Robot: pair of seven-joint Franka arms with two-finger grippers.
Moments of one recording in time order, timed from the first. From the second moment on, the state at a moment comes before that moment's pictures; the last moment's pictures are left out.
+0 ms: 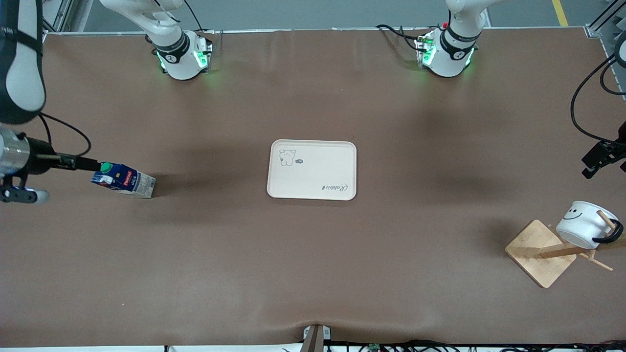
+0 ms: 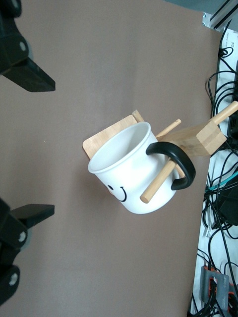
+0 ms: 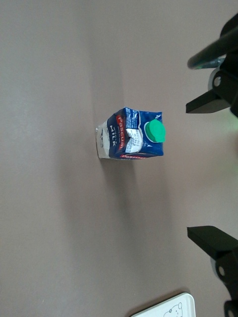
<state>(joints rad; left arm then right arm) 0.35 -0.07 -0.08 -2.09 -0.08 2.41 0.18 -0.01 0.28 -0.11 -1.52 0.06 1.54 0.03</state>
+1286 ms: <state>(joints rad) 0.38 0.14 -0.08 -2.01 -0.76 2.53 0.98 -0.06 0.37 -0.12 -1.52 0.06 1.51 0.03</state>
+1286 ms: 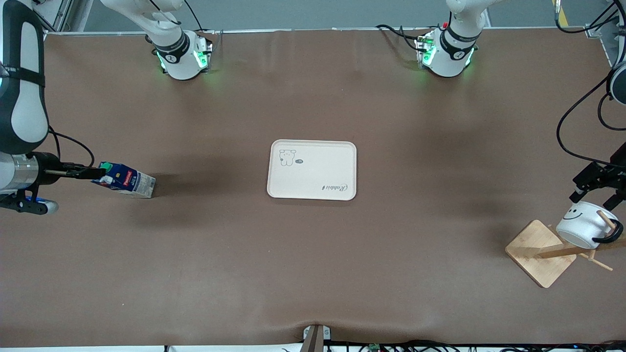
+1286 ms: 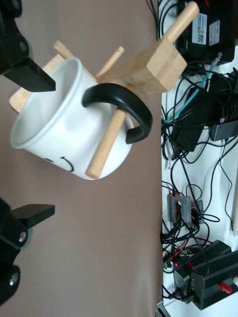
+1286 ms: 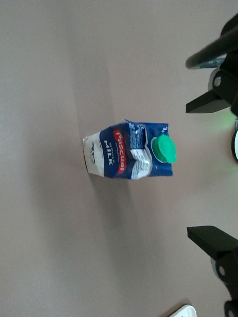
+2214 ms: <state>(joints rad) 0.37 0.23 -0.09 -1.92 -0.87 2.50 1.11 -0.09 0.41 -0.11 -1.71 0.07 1.74 0.03</state>
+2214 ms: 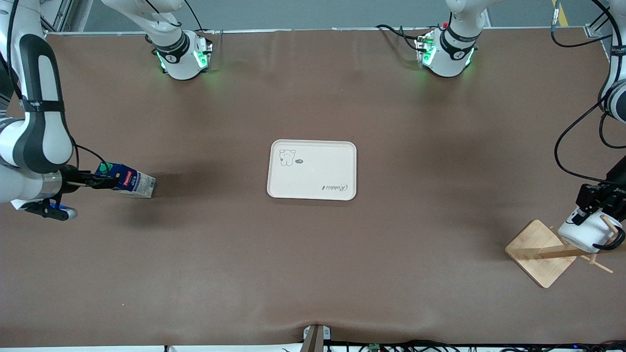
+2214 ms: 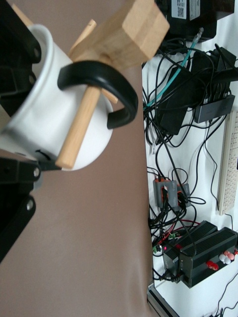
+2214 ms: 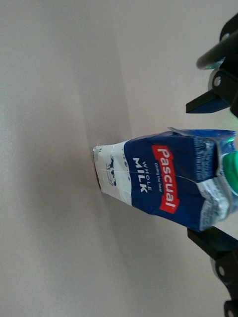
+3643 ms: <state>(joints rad) 0.37 0.08 -0.15 -2.08 -0.87 2.37 1.14 0.18 0.34 -0.08 -1.61 0.17 1.61 0.20</state>
